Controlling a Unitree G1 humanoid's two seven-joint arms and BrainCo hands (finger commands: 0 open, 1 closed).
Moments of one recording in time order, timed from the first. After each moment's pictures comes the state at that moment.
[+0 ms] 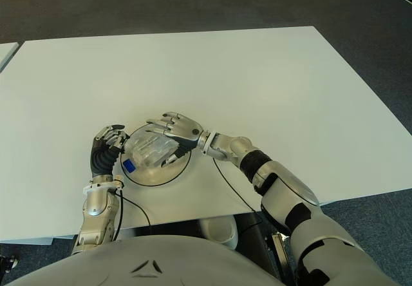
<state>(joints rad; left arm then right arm) 0.32 -0.06 0.03 0.06 0.04 -0.37 0.15 -0.64 -0.32 0.88 0.79 -1.06 -0.60 -0.51</state>
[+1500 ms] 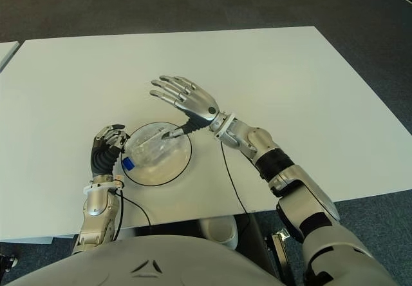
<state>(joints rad) 0.32 -0.06 0.03 0.07 0.04 -0.38 0.15 -0.54 -0.43 0.59 0.45 -0.94 -0.60 -0.56</state>
